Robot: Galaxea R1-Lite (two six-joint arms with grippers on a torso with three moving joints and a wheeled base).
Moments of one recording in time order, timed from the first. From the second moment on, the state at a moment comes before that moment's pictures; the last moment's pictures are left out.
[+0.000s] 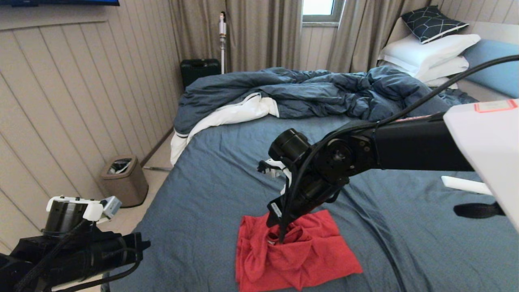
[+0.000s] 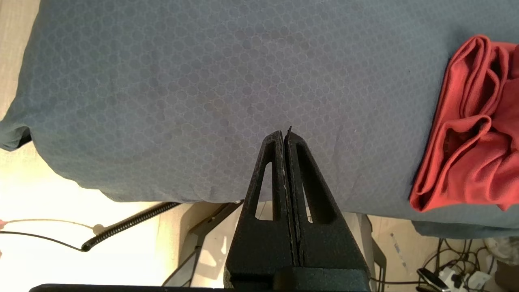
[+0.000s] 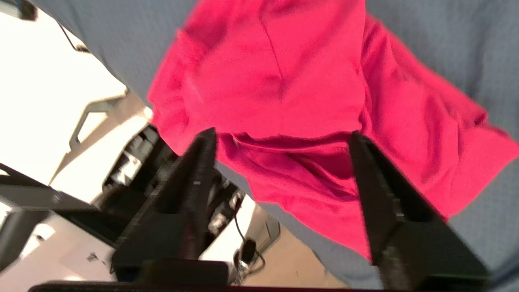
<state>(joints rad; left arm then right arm) -0.17 1.69 -0.31 -0.62 -0.17 -0.39 0.67 2.10 -1.71 0.67 0.03 0.09</state>
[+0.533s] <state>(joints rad) -0.17 1.69 -0.30 -0.62 -0.17 -0.39 0.58 1.99 -1.56 0.67 0.02 0.14</state>
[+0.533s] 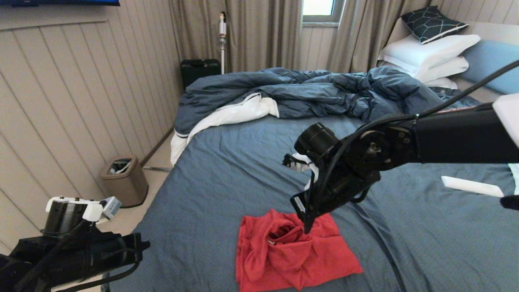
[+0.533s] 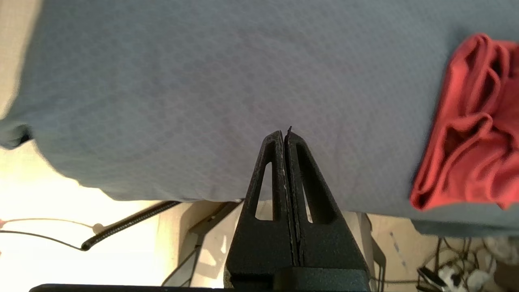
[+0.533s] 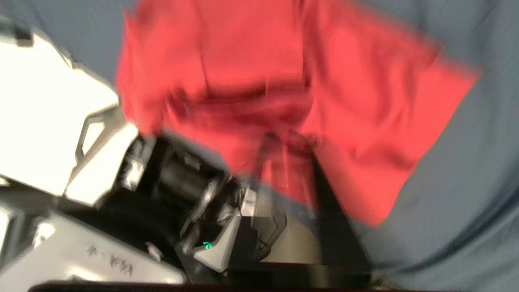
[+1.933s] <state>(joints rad) -0.17 1.69 -0.31 -0.62 -0.17 -0.39 0.72 2.09 -1.34 0.51 -0.02 0.15</state>
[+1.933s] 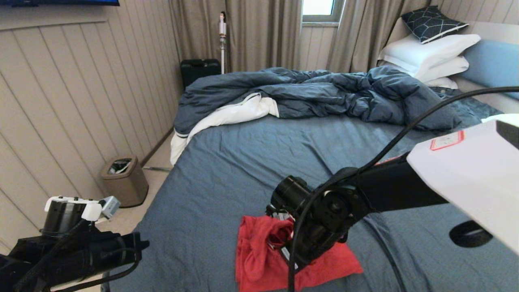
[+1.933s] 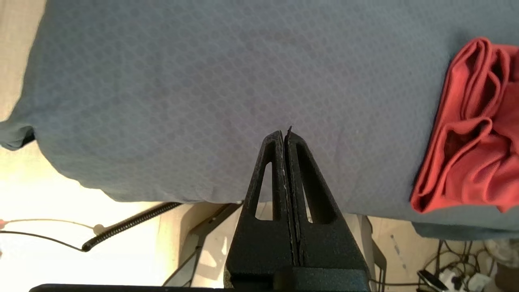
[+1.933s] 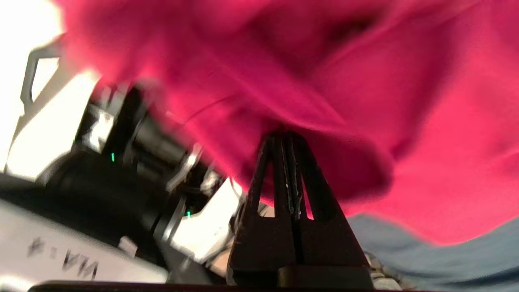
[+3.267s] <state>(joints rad) -0.17 1.69 -0.31 -0.62 -0.17 -0.39 0.74 1.95 -1.33 0.47 -0.03 0.15</state>
